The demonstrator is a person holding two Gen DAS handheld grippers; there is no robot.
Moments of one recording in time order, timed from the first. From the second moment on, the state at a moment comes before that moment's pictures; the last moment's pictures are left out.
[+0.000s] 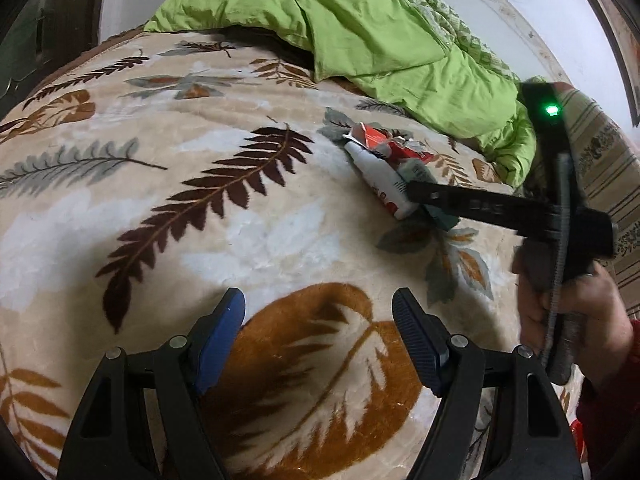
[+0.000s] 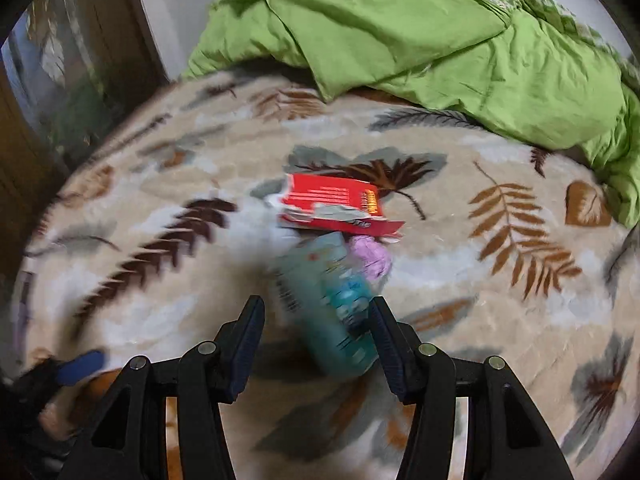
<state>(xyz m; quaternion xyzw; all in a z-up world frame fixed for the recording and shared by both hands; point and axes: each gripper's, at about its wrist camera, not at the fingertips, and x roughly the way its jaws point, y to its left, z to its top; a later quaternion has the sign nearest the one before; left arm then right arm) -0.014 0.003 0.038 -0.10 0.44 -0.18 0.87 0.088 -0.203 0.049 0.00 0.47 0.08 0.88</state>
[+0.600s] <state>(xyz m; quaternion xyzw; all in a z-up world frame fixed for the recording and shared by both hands) 0.009 0.017 0.060 -0.12 0.42 -0.18 0.88 0.022 -0.195 0.062 0.23 0.44 0.16 0.85</state>
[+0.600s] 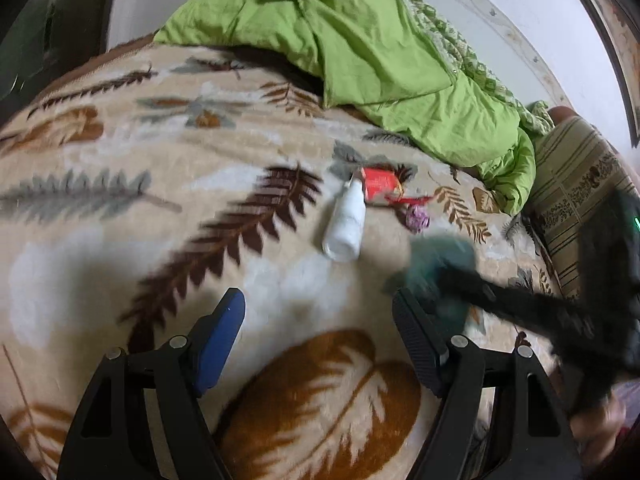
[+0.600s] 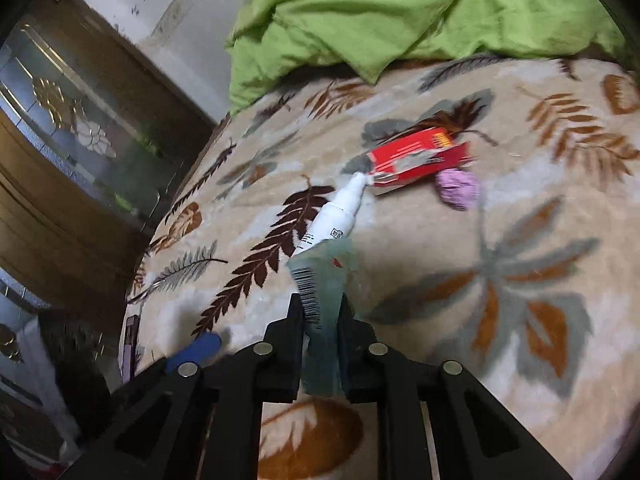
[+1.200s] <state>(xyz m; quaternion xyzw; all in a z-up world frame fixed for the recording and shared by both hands) 0.108 -0.070 0.027 -0.02 0.51 -0.21 0.84 -0.081 -0.215 0.070 0.25 0.40 0.09 0.88</state>
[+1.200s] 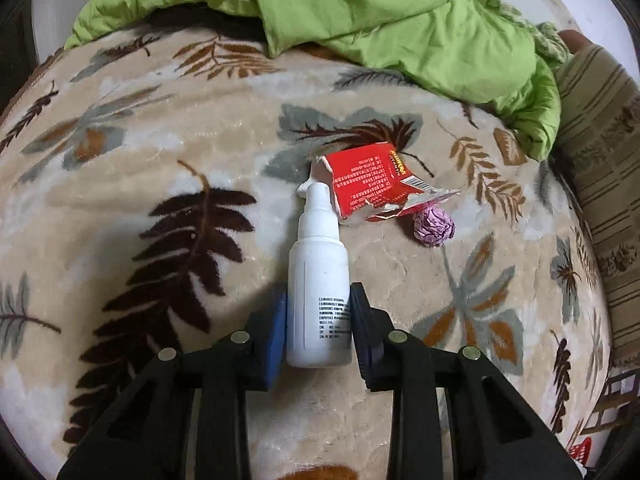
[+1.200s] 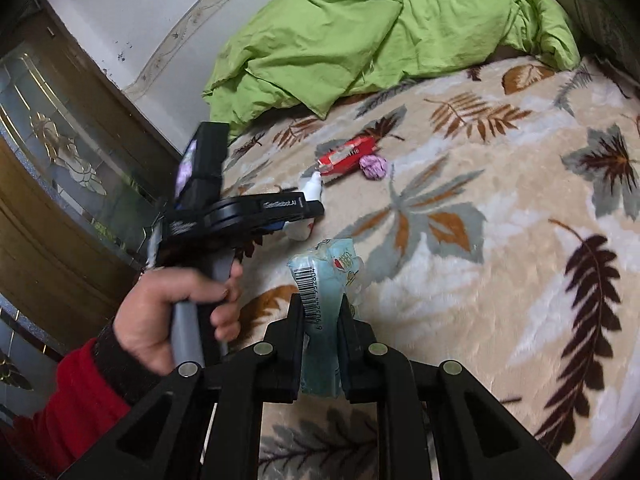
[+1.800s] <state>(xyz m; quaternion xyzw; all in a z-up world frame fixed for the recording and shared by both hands) -0.075 -0.008 0.035 -0.02 0.51 -0.25 0.82 -0.127 -0.198 0.070 0.24 0.40 0.09 0.88</state>
